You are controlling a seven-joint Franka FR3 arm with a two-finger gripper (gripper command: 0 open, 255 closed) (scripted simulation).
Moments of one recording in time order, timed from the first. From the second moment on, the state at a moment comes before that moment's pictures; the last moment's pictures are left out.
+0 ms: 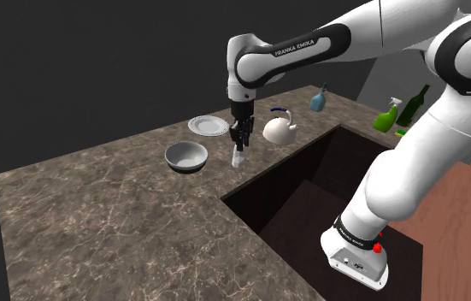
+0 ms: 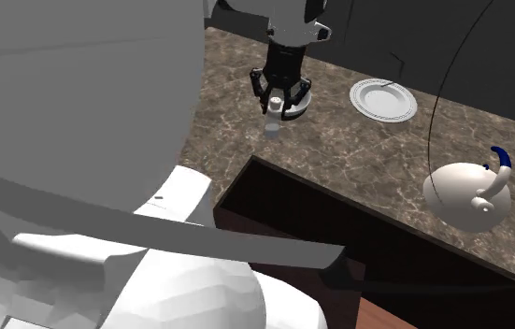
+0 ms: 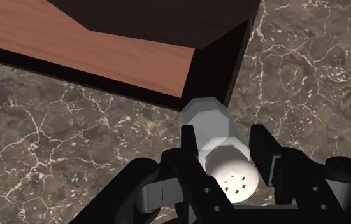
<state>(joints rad) 0.06 -0.14 0.09 -2.22 0.09 1.86 -0.05</state>
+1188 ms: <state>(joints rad) -0.11 0.33 -0.06 -1.70 0.02 1.80 -0.35</state>
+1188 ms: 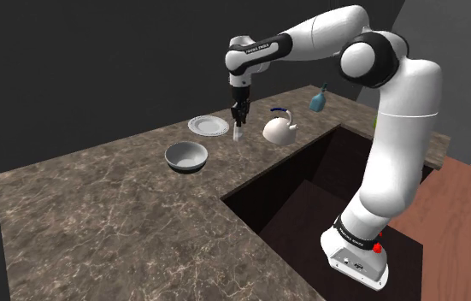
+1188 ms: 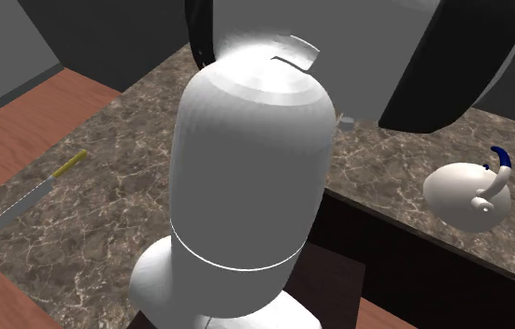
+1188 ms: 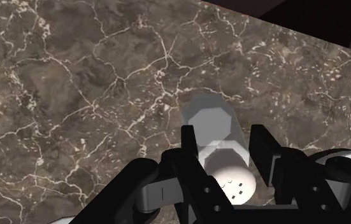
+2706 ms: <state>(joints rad) -0.26 0.96 -0.09 -0.87 0.04 1.60 -0.50</state>
